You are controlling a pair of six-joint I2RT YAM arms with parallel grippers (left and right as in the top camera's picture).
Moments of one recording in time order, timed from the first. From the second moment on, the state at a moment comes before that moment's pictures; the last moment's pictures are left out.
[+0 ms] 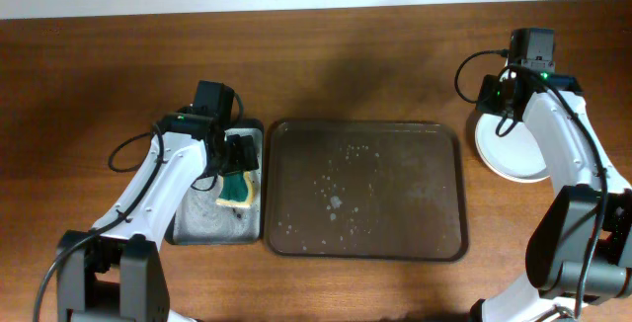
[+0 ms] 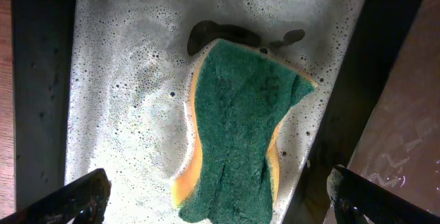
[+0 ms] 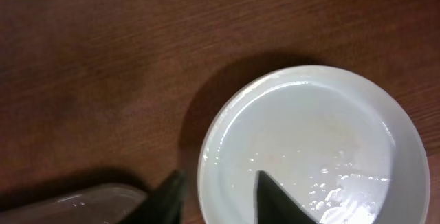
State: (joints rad) left arm -0.18 1.68 1.18 -0.88 -0.09 -0.38; right arm -0.16 1.81 1.39 -0.67 0.13 0.13
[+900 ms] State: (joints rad) left arm -0.18 1.35 0.93 -0.97 -0.04 -0.36; right arm 0.06 1.32 1.00 -0.95 -0.16 0.11
